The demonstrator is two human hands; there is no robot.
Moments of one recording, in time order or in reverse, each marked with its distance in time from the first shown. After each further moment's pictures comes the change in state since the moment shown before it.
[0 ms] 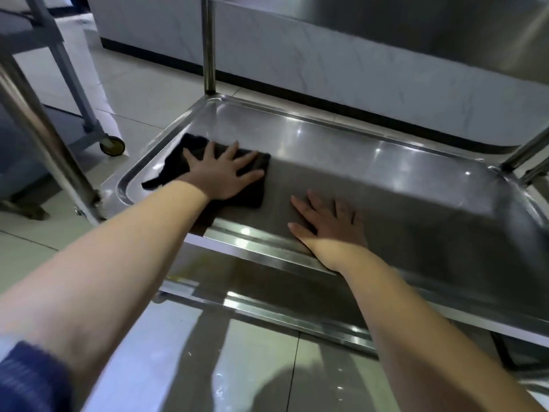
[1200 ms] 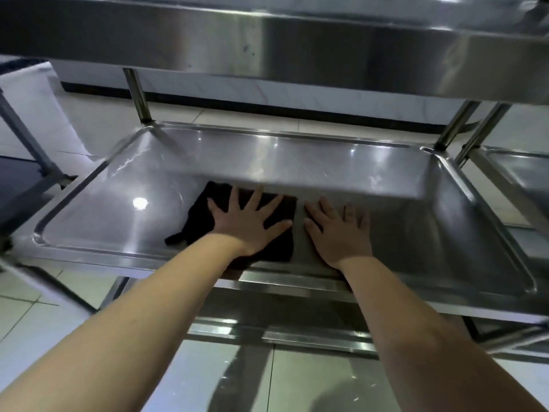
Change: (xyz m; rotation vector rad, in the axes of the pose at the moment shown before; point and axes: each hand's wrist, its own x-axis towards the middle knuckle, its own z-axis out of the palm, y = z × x) left_hand -0.034 0.186 0.036 0.027 -0.022 0.152; right_hand -0.030 0.131 -0.007 0.016 0.116 0.216
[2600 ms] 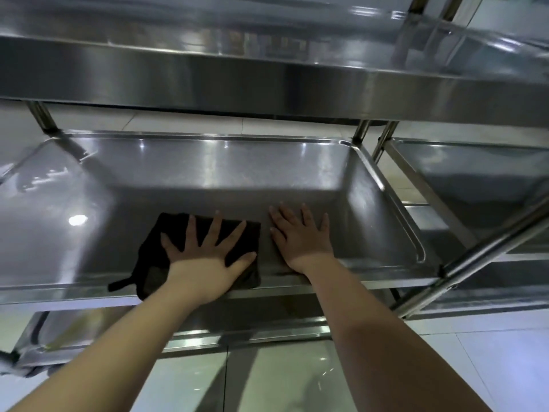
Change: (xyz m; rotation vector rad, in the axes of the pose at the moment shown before) left_hand -0.033 0.069 0.023 -0.014 0.031 0.032; right_hand -0.026 0.065 -0.013 0.041 -0.042 0.030
